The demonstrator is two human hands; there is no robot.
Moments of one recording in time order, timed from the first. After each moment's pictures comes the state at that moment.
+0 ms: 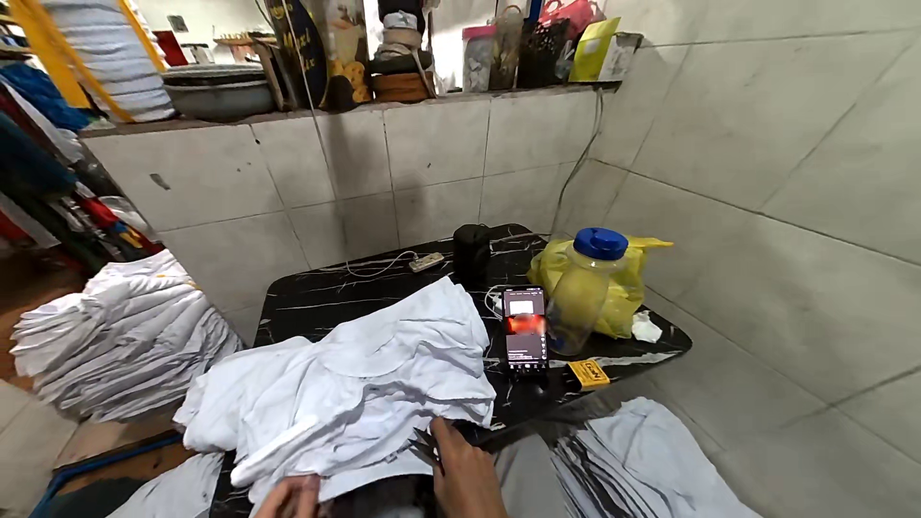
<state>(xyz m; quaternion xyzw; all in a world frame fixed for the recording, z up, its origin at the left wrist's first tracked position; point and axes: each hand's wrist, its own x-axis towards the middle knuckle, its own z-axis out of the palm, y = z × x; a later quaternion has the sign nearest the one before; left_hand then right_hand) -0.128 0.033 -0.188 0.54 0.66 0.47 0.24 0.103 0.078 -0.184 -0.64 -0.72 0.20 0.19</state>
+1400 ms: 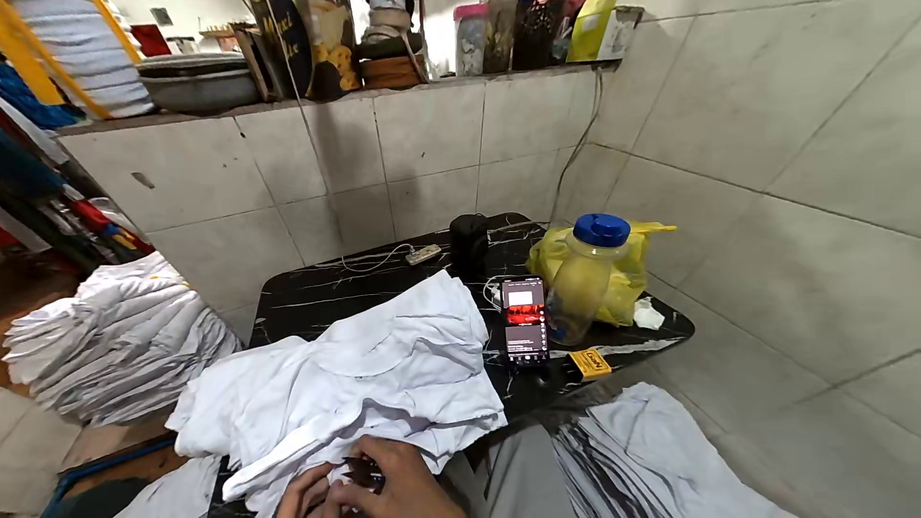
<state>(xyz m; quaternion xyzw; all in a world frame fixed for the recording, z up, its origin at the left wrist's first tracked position) -0.097 0.033 -0.210 0.52 0.57 0.59 0.23 0.046 0.107 -0.227 -0.32 -0.78 0.38 0.38</state>
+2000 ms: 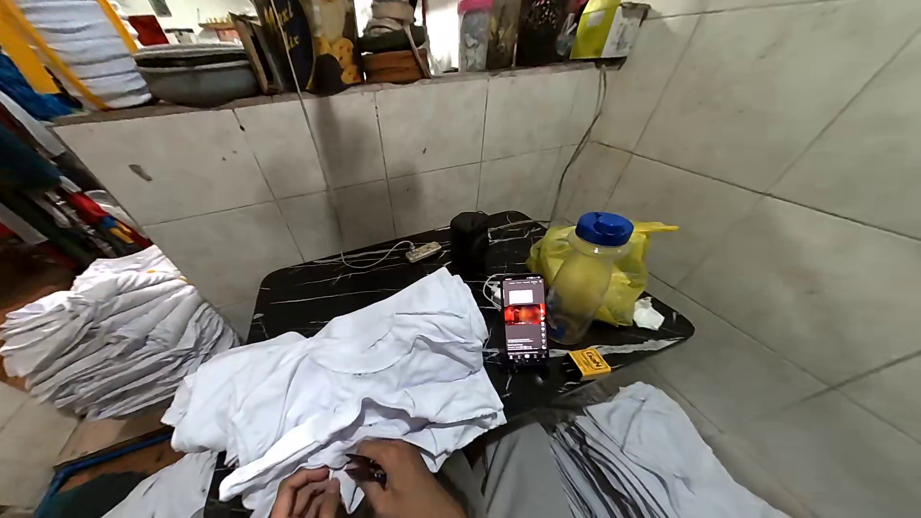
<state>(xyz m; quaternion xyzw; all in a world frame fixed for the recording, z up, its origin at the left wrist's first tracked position) -0.095 0.035 -0.214 0.48 0.57 0.61 0.25 0.051 0.107 -0.223 -0.32 -0.79 0.39 0.33</state>
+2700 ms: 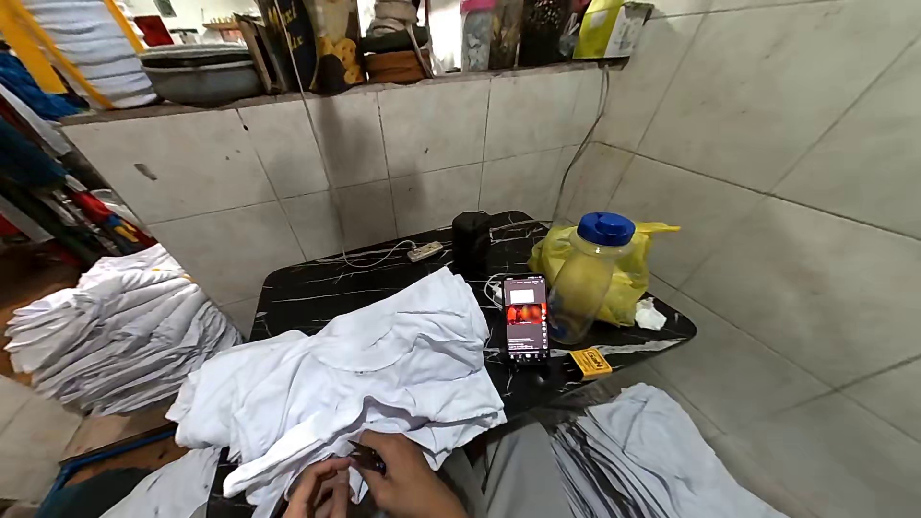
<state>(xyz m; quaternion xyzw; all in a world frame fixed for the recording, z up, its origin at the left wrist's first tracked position) -0.094 0.039 -0.211 0.54 0.57 0.56 0.26 0.050 0.115 -0.220 -0.35 -0.78 0.43 0.29</state>
